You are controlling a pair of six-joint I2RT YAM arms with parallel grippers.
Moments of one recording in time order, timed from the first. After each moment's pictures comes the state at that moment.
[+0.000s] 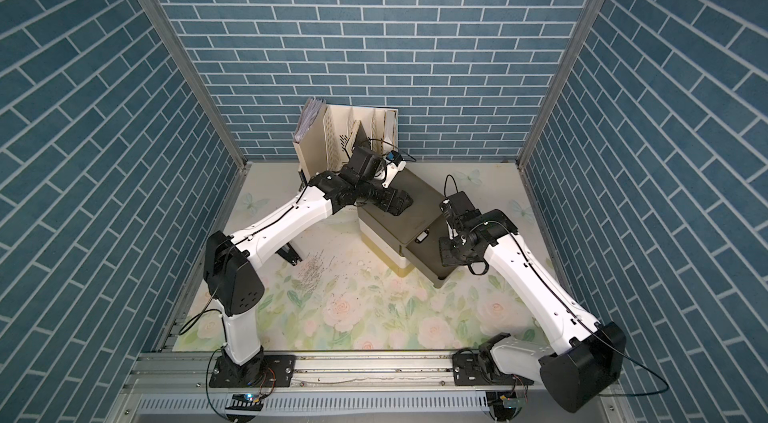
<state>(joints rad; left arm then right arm) -0.71 1.91 1.83 -0.64 0.19 -0.10 0.52 1.21 1.20 -1.27 0.05 0.37</state>
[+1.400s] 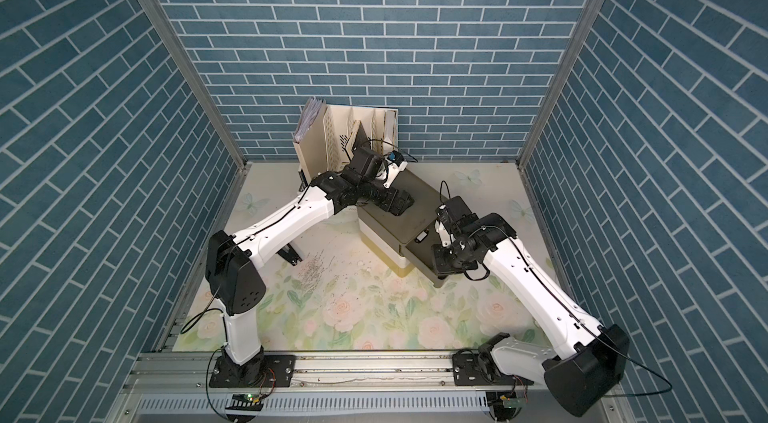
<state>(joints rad) -0.72 1.92 1.84 -0.64 0.17 -0.10 0.57 1.20 1.20 -1.30 -0.12 0.37</state>
